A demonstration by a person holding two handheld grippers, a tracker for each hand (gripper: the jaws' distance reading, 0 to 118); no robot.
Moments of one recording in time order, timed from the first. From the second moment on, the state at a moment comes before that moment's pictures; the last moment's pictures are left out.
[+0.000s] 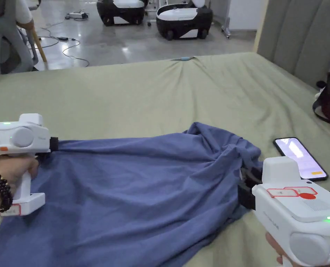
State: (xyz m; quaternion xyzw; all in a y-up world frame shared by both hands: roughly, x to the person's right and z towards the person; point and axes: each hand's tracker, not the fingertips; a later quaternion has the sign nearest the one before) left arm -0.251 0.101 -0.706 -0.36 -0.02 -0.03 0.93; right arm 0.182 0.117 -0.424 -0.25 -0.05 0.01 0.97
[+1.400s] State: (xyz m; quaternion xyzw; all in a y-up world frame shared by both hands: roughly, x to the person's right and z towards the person) left arm -0.294 0.391 -0.573 -0.12 0.00 -0.01 0.99; right arm 0.173 0.444 -0.568 -0.12 -0.01 0.12 0.99
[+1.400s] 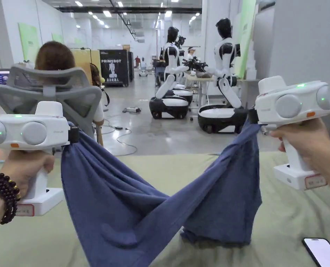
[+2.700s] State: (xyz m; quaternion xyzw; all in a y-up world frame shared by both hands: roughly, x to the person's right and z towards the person) left arm -0.307 0.350 -0.507 -0.12 0.02 -0.04 0.99; right arm 0.205 0.401 -0.513 -0.10 0.00 0.10 0.99
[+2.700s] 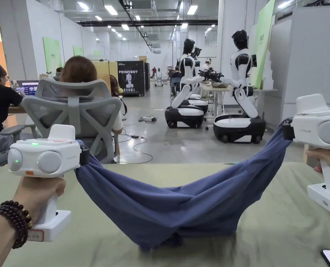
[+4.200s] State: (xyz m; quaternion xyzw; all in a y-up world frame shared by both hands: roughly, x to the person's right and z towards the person) left arm -0.280 0.156 -0.280 -0.28 0.04 0.03 0.96; right arm 0.188 0.146 -0.280 -0.29 0.04 0.08 0.95
